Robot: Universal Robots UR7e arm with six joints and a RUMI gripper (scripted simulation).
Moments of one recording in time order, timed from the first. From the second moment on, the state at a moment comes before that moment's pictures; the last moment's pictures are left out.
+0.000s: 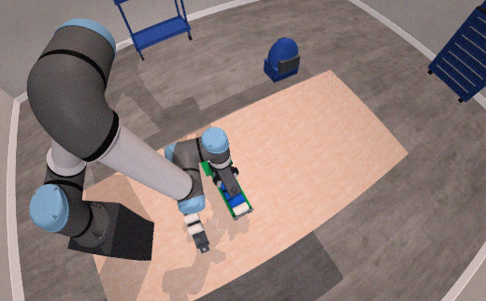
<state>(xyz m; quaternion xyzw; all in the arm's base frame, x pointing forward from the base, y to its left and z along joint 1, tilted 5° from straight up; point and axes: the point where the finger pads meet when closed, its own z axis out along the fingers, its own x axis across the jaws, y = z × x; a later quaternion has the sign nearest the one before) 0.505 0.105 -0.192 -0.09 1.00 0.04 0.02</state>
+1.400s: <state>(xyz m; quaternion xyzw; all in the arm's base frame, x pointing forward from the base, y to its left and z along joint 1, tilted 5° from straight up) 0.494 0.077 -0.128 -0.09 1.00 0.04 0.01</state>
